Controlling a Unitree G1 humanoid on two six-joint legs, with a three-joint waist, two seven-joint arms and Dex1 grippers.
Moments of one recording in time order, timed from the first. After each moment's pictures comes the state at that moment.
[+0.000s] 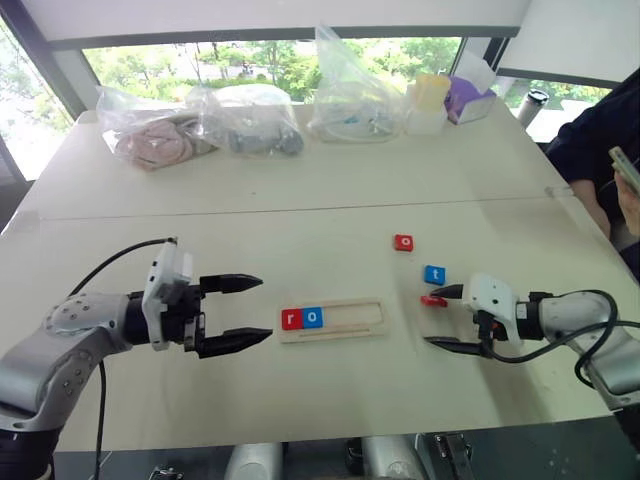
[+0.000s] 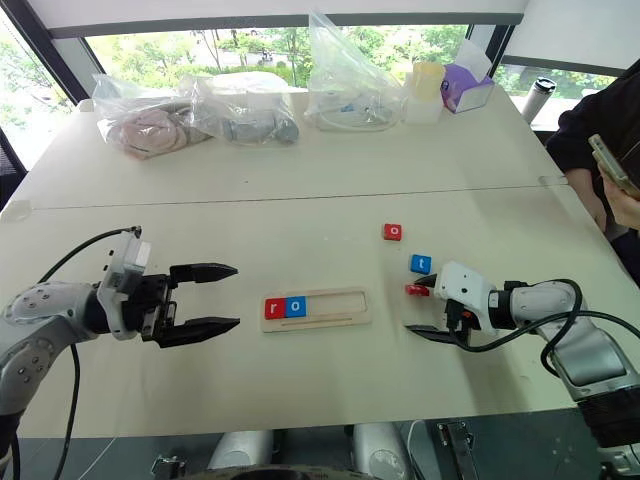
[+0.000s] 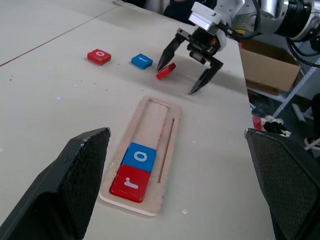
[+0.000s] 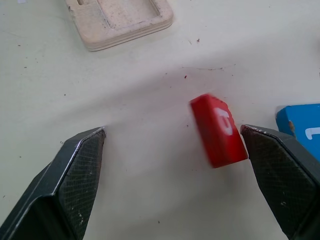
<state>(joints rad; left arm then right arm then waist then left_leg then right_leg) -0.04 0.82 0.18 -0.45 -0.79 0.56 -1.11 -0.10 -0.93 0.04 -0.05 0.25 0.14 1.12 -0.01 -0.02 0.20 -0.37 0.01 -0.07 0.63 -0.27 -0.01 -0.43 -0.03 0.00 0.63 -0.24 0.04</state>
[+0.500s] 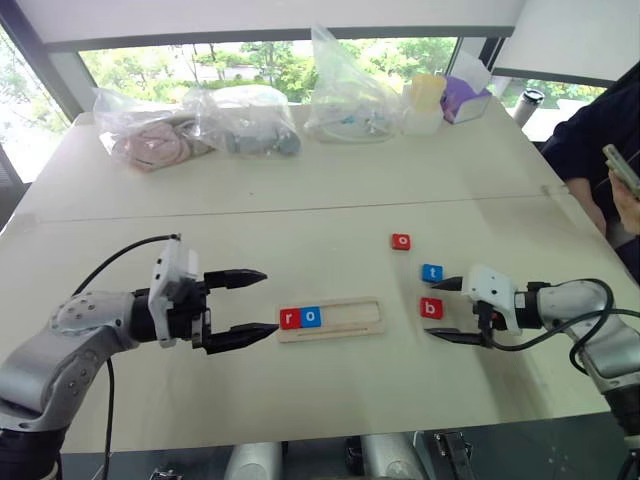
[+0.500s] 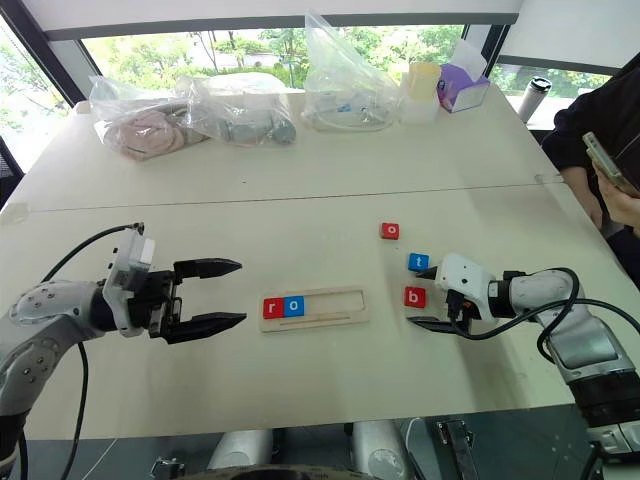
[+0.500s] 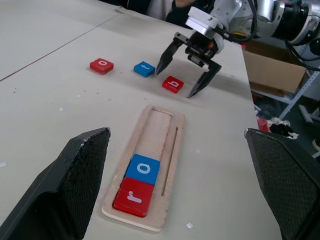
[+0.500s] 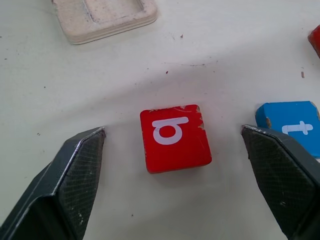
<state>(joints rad) -0.04 0.81 0.17 -0.48 -0.78 0.55 -1.07 -0.20 -0.92 0.07 0.06 0.21 0.10 1.18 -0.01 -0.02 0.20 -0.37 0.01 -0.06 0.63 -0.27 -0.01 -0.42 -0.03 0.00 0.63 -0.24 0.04</state>
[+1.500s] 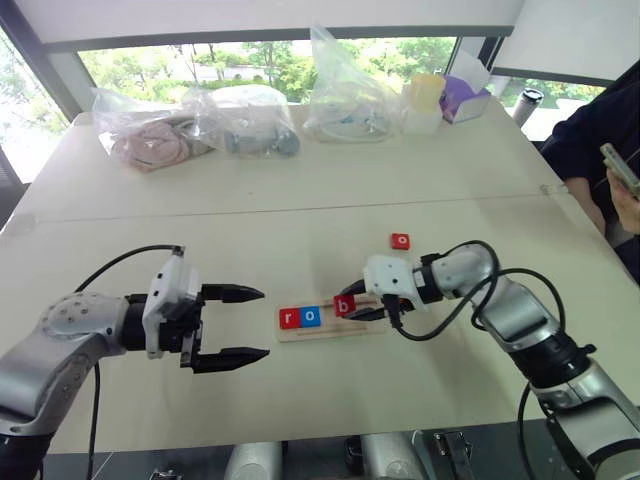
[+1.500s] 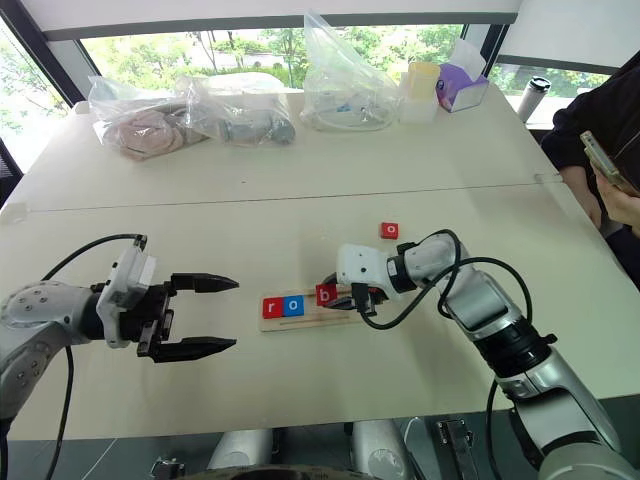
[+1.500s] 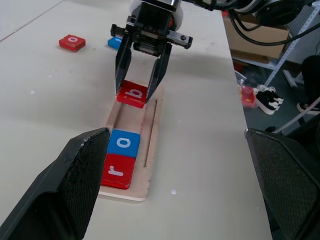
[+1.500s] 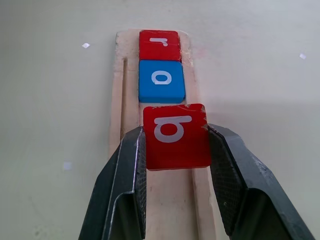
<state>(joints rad) 0.01 0.87 0.16 -0.48 -0.72 0.49 -1.18 -0.56 -0.65 0.41 -0.07 0.10 0.28 1.22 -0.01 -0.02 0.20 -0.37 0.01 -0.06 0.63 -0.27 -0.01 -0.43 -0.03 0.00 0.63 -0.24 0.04</state>
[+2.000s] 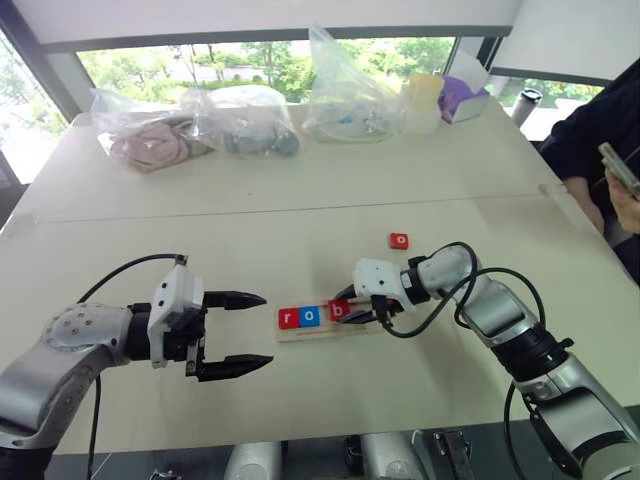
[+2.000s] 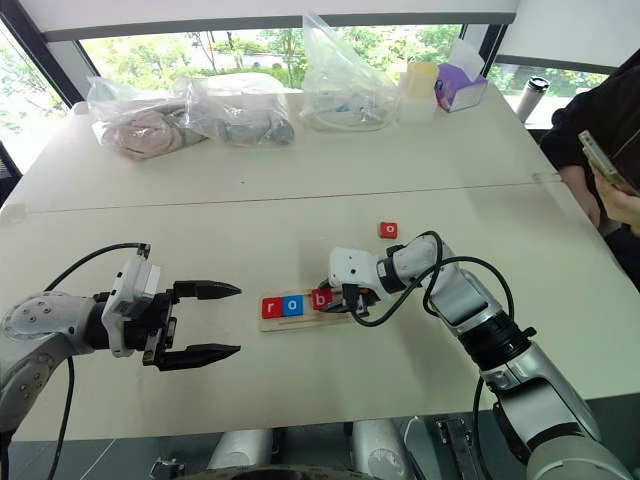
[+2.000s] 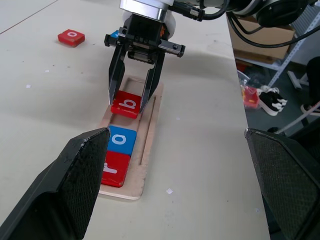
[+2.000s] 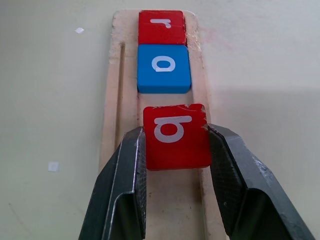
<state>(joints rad) 0.05 0.86 0.16 -0.52 -0.70 0.48 -1.15 -0.57 -0.60 0.43 0.00 0.06 0.28 1.24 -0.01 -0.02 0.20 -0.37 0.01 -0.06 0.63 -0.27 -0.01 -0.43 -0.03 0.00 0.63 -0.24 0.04</state>
